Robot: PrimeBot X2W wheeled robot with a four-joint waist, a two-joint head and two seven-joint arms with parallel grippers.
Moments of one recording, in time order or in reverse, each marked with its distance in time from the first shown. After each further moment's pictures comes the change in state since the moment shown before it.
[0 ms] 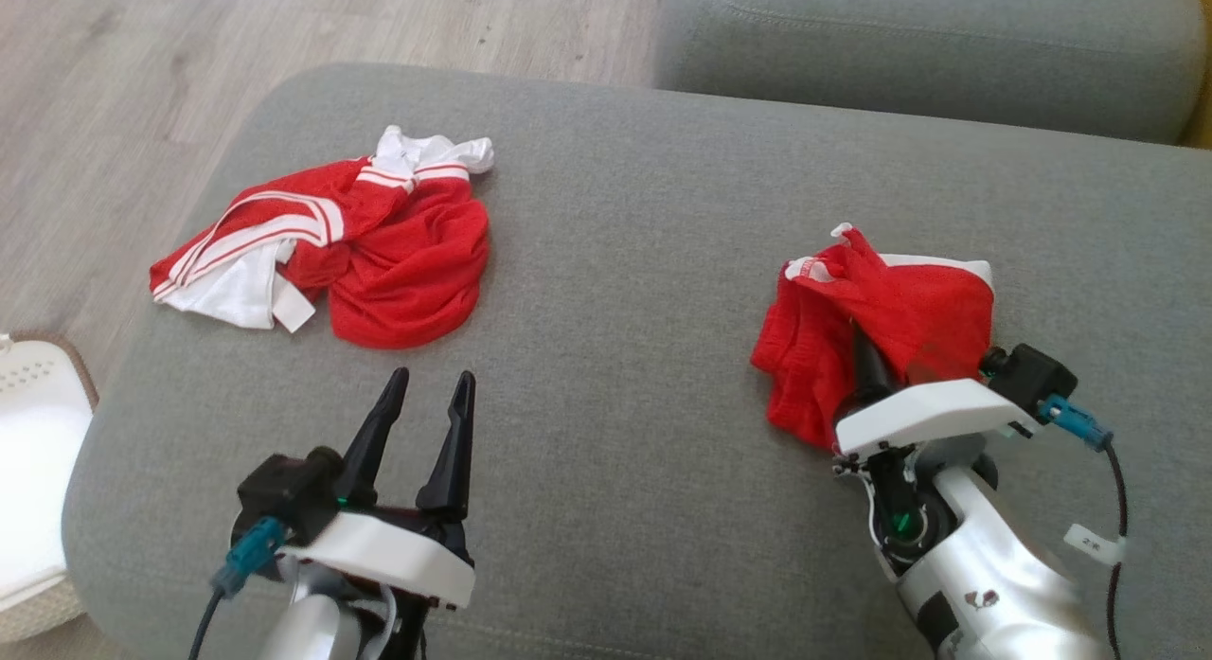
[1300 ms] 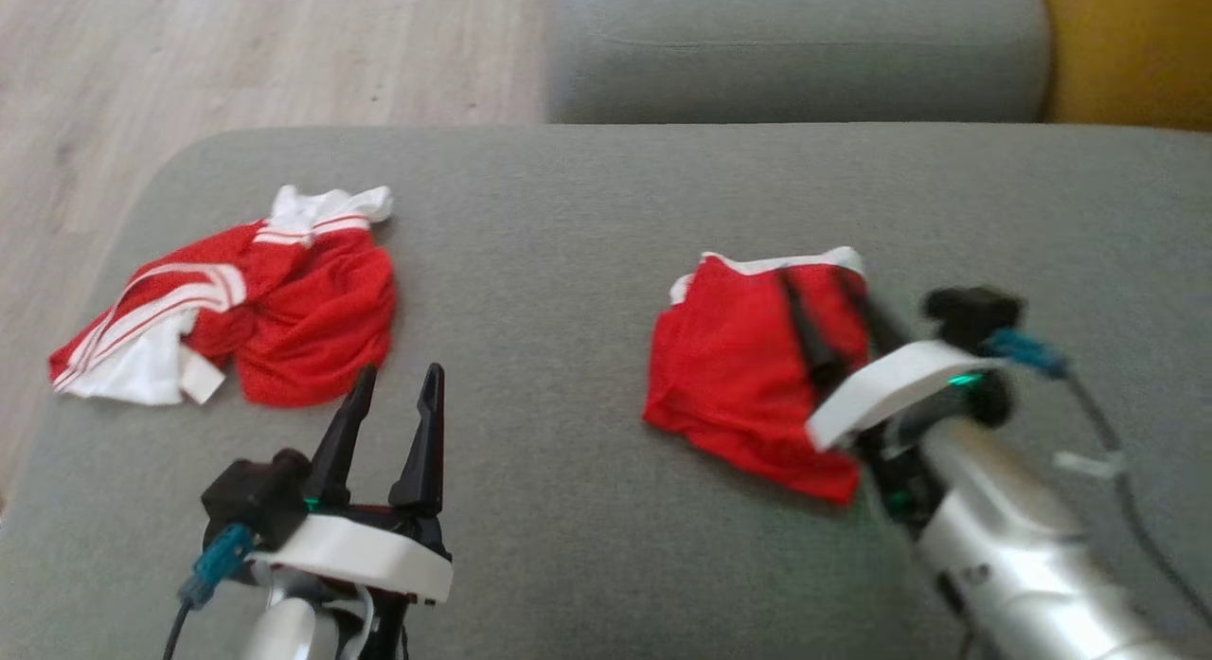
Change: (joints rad) left arm 0.022 0.000 0.048 -0.045 -0.003 0.012 0.000; right arm -0.108 -0.076 0.218 0.028 -0.229 0.000 0.003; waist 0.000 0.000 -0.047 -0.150
